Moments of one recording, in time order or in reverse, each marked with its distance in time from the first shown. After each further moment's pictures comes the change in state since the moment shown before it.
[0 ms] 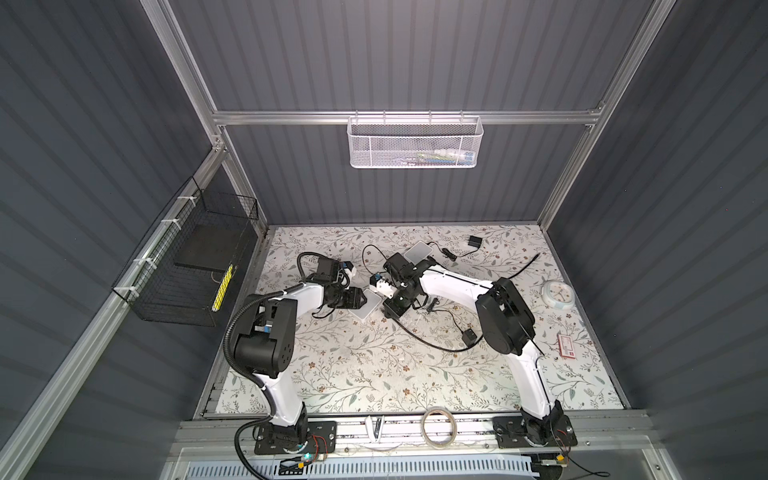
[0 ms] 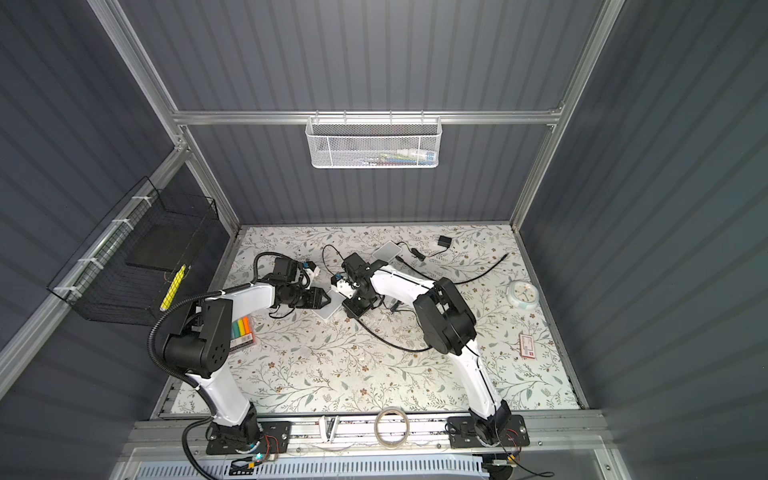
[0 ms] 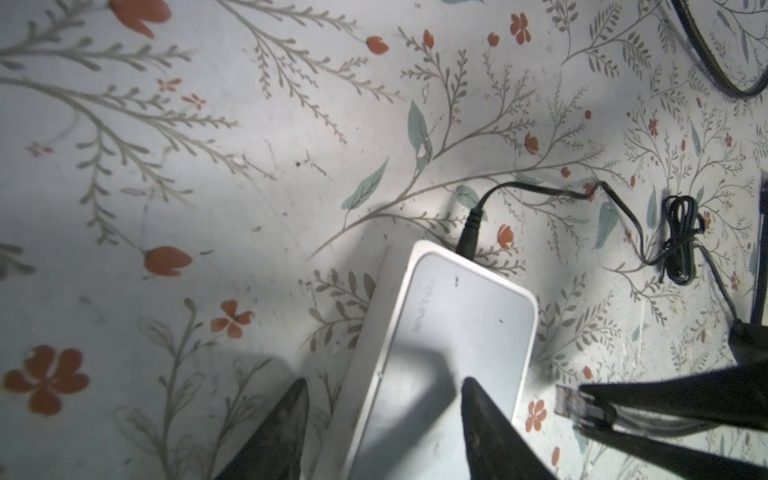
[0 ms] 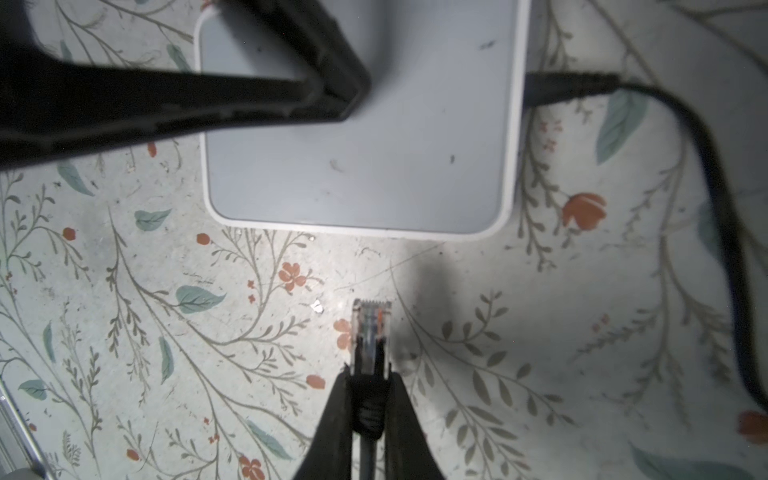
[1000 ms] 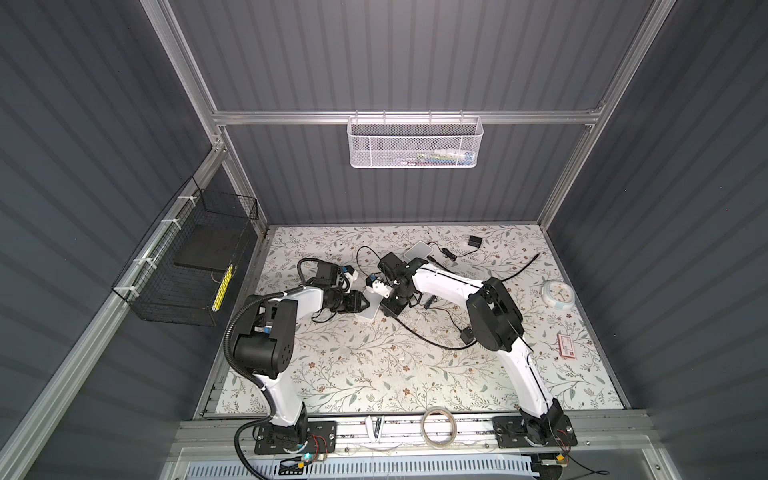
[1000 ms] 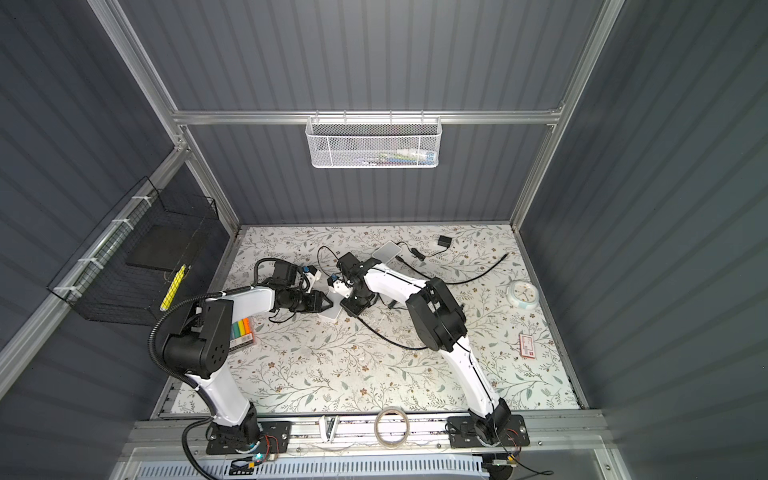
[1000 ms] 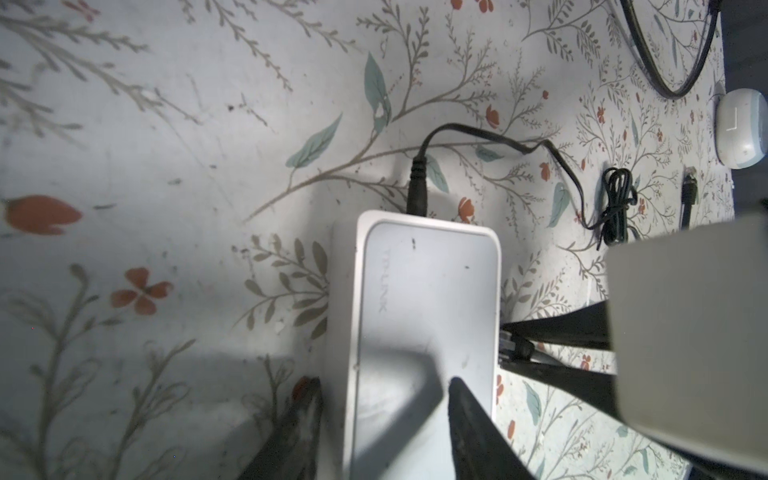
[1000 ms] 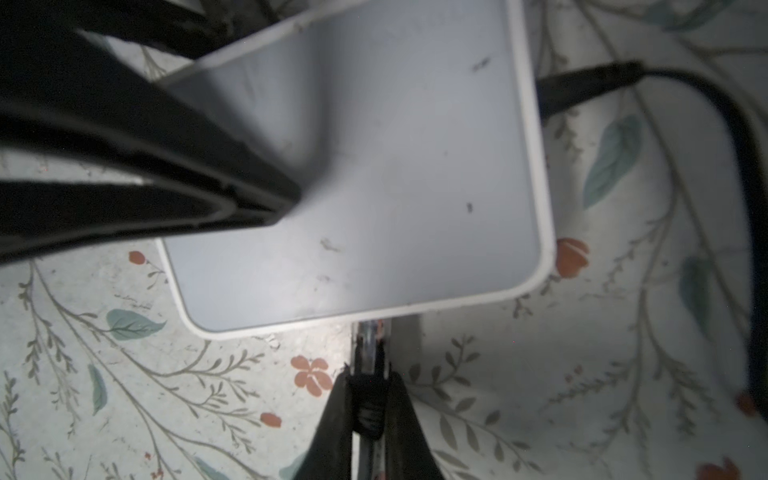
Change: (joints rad) left arm 0.000 0.001 -0.034 0.033 0.111 -0.042; right arm 0.011 0.086 0.124 -0.083 0.079 -0.075
